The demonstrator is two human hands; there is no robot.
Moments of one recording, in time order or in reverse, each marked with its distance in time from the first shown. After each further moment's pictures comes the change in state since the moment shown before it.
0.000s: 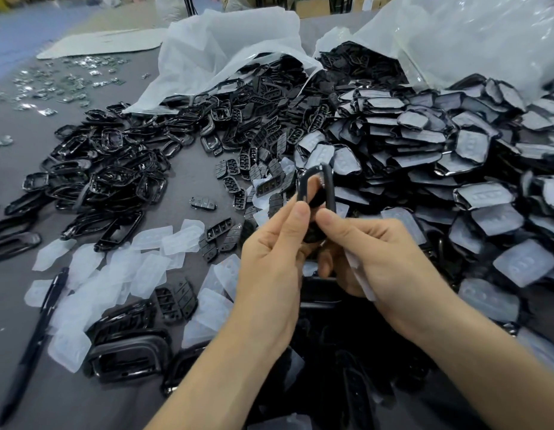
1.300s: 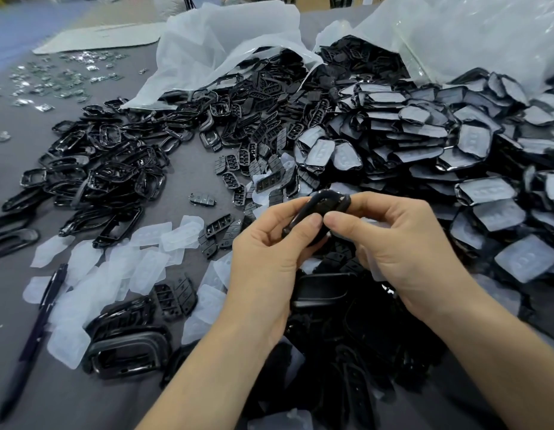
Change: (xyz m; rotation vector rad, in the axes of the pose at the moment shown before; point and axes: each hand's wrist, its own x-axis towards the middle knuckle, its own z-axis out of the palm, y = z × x) left_hand 0.002 0.002 -0.004 -0.031 0.157 -0.094; right_hand 0.011 0.006 -0.021 -0.284 0.175 -0.210
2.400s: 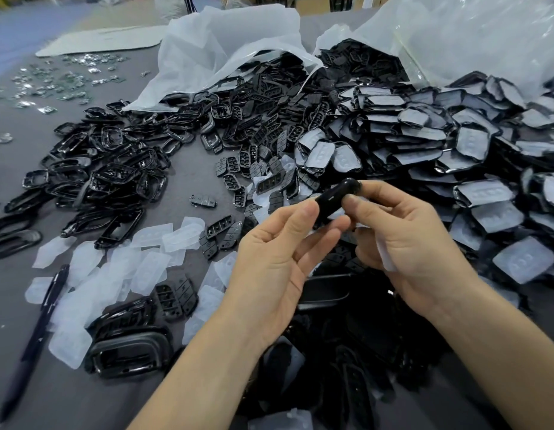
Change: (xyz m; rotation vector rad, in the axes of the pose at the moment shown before) left_hand -0.002 0.013 0.005 -0.174 -0.110 -0.174; right_hand 0.003 -0.006 -0.003 0.253 0.016 0.122
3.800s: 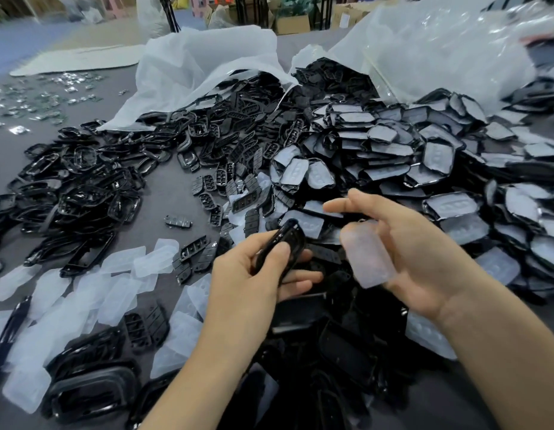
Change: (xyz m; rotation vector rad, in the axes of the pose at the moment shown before) left_hand 0.002 -0.015 -0.011 0.490 0.092 0.152; right_hand 0.003 -0.025 -0.017 -0.074 0.080 0.336
